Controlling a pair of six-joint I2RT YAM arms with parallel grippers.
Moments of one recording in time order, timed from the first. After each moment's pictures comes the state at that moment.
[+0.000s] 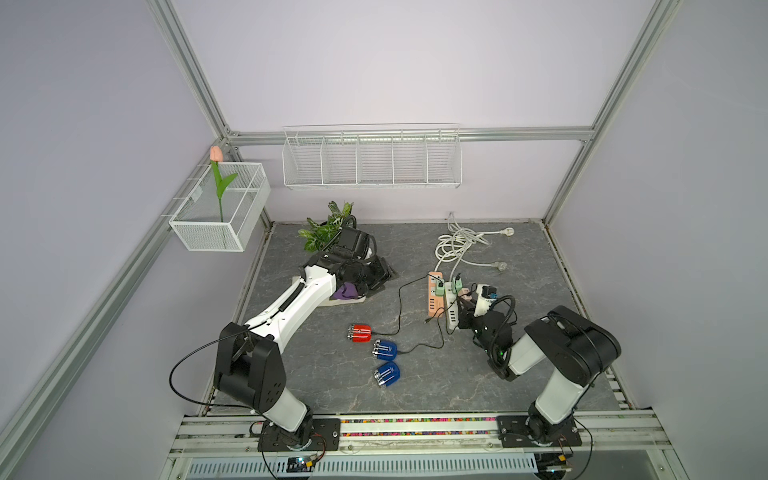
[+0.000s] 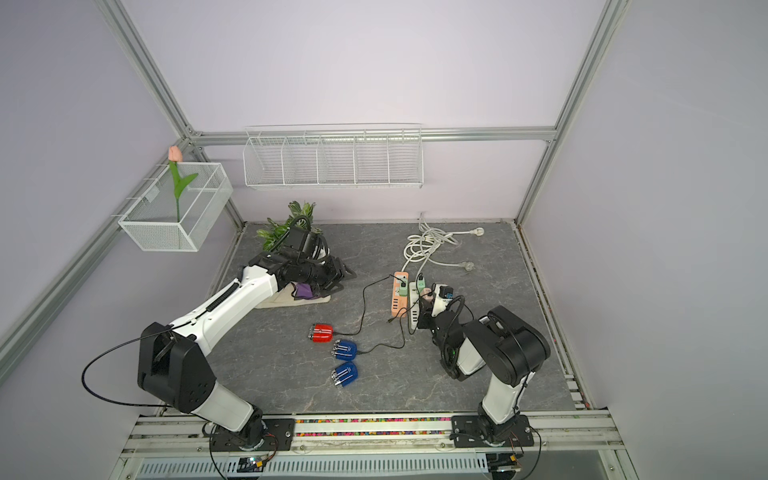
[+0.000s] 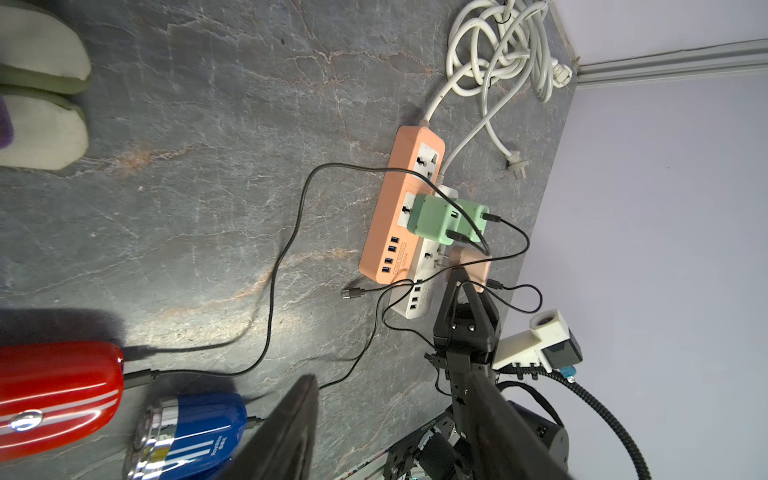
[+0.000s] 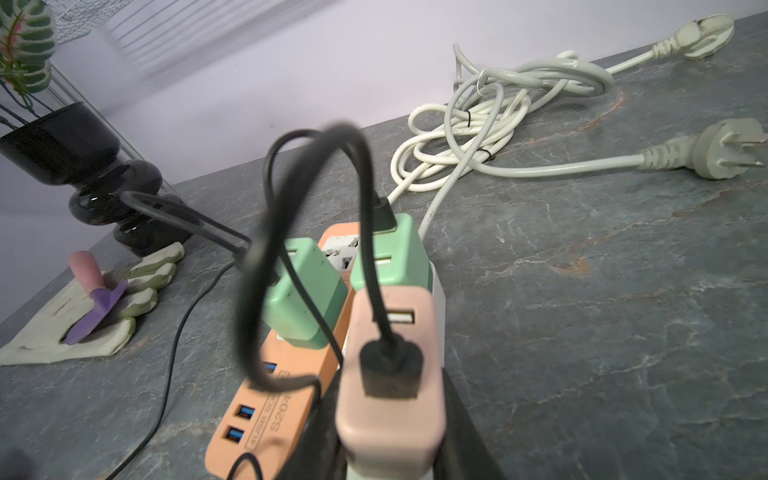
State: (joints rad) left arm -0.48 1.58 1.33 -0.68 0.45 -0.92; right arm 0.53 1.76 0.25 1.27 0.21 0.43
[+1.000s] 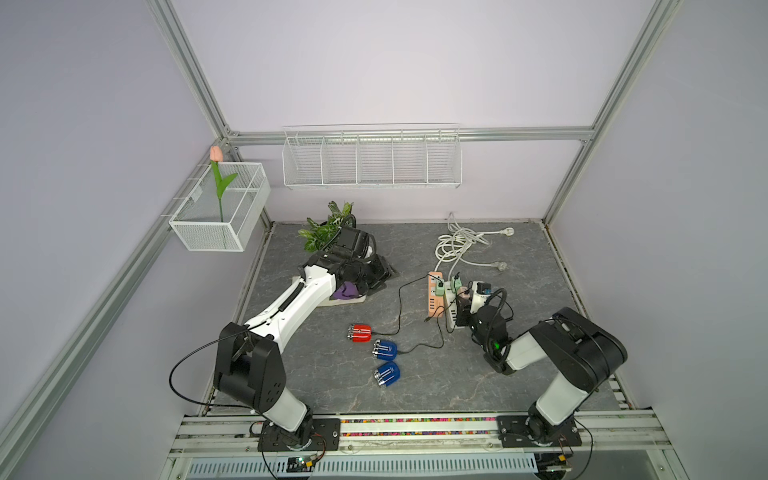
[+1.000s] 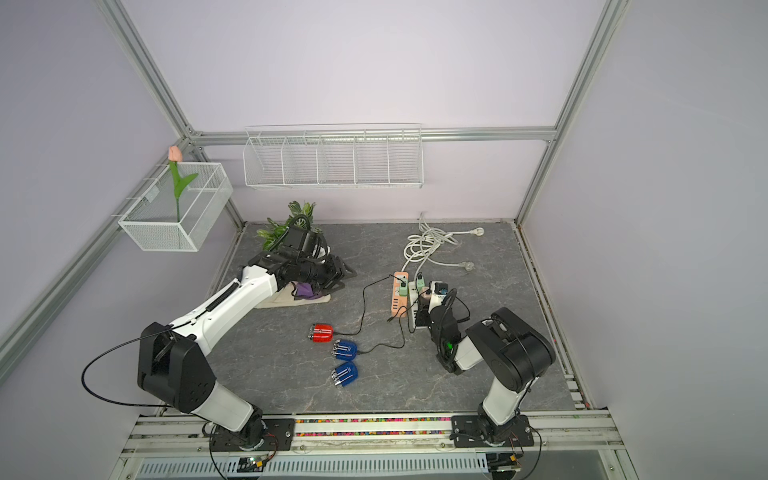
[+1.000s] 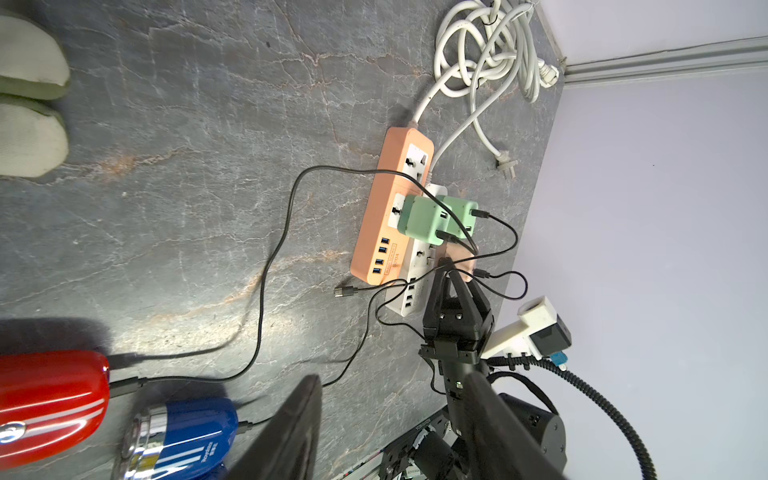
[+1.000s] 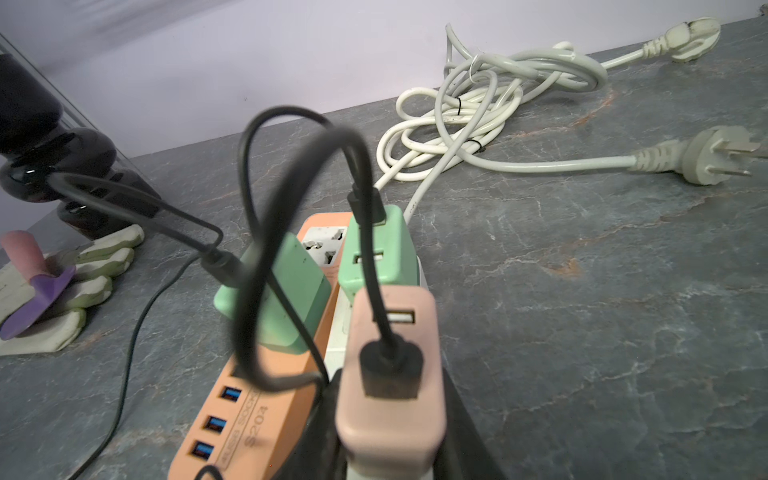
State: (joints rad) left arm -0.47 1.58 1.33 -0.66 0.47 -0.92; right arm 0.55 1.71 0.32 1.07 0.28 0.38
